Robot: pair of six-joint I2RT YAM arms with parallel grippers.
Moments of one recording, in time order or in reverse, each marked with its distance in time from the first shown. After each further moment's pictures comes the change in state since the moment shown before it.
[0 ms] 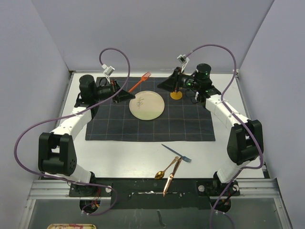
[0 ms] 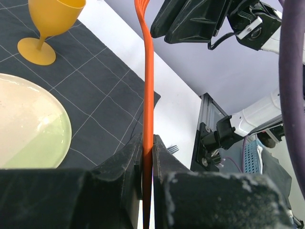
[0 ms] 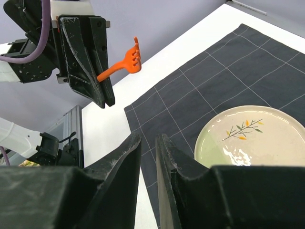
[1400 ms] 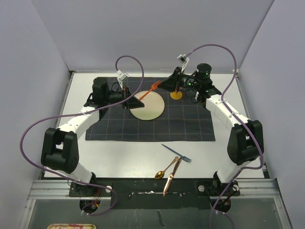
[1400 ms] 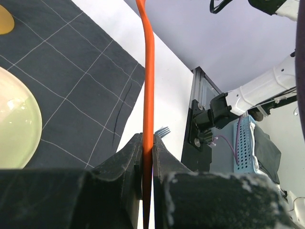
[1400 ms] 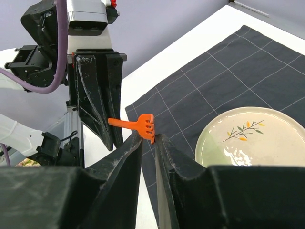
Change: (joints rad) left arm -0.126 0.045 0.008 -0.130 -0.003 0.111; right arm -0.001 -0.007 0.001 0.001 -0.010 -0.003
